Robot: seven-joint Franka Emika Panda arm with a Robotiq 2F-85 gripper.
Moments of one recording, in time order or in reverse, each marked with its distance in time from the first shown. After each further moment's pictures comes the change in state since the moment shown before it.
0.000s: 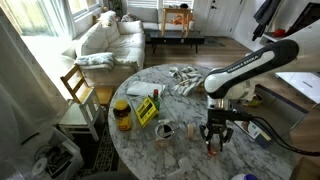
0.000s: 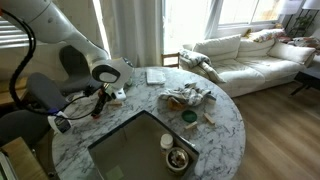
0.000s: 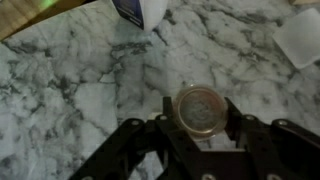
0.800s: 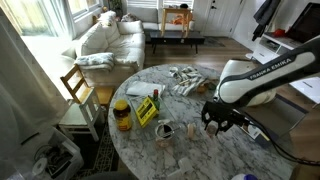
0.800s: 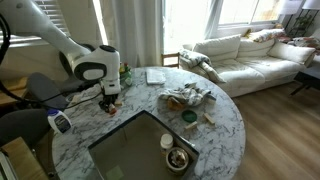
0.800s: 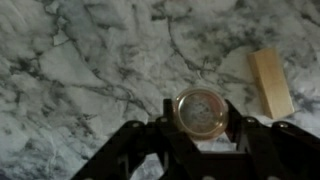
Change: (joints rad) arm 0.081 -0.176 -0.051 -0.212 -0.120 0.510 0.515
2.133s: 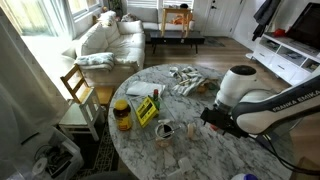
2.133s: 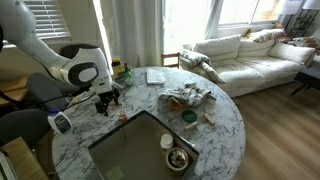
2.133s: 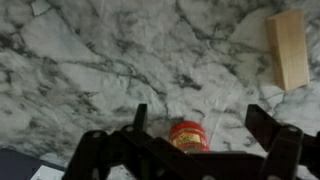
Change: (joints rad) arm 0.053 -0.041 -0.024 -0.116 -0.431 0.213 0.429
